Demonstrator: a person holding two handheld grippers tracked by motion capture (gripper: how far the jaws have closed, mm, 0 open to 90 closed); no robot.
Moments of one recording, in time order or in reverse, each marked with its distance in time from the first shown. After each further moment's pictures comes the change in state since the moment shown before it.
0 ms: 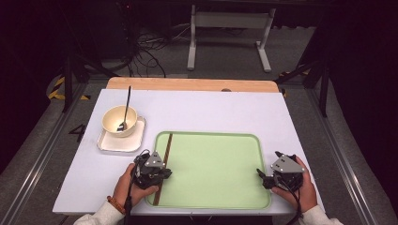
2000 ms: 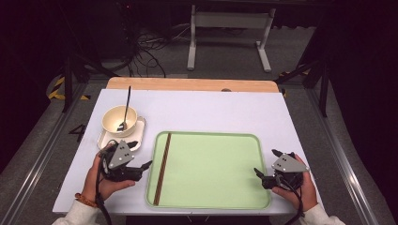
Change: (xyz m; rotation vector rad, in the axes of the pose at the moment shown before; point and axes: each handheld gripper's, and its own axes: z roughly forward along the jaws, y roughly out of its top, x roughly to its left) left arm 0.034 -0.013 -0.079 -0.249 0.299 0.105; right arm -0.001 0.013 -0.009 -0.077 0.075 0.008
